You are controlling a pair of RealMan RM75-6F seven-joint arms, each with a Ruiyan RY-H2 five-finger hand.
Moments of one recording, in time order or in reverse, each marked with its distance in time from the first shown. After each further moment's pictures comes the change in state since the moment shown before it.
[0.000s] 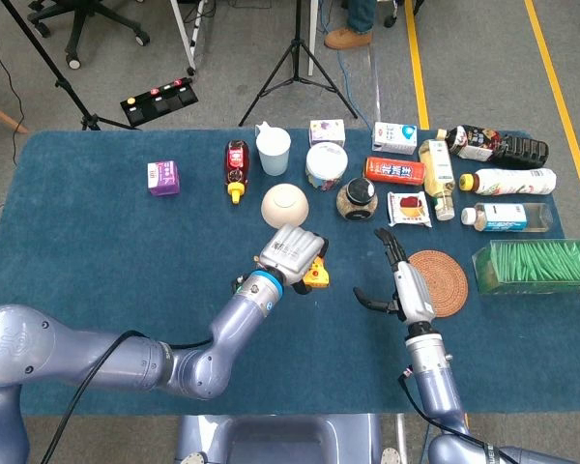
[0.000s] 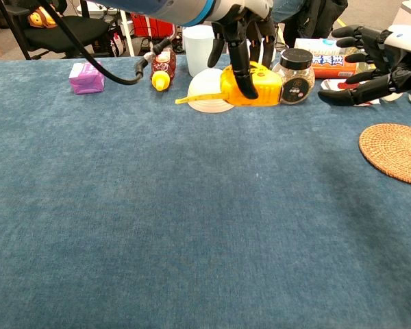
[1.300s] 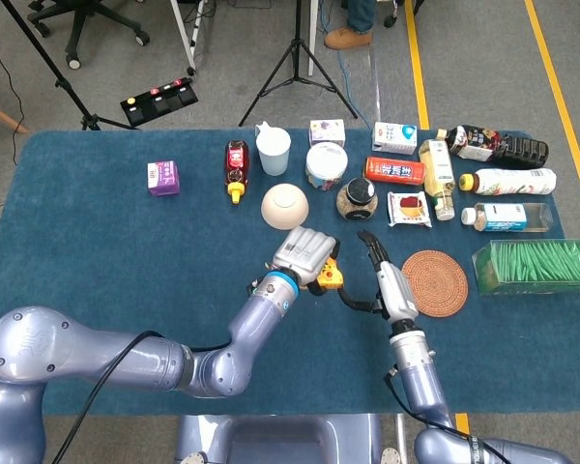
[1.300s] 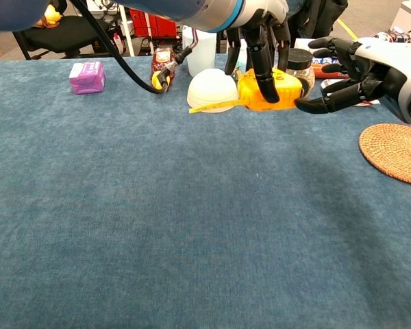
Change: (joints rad) left arm 0.005 -0.076 -0.100 0.073 -0.092 -0.006 0.069; right arm 0.053 -0.060 0.005 0.036 0.053 -0.009 -0.021
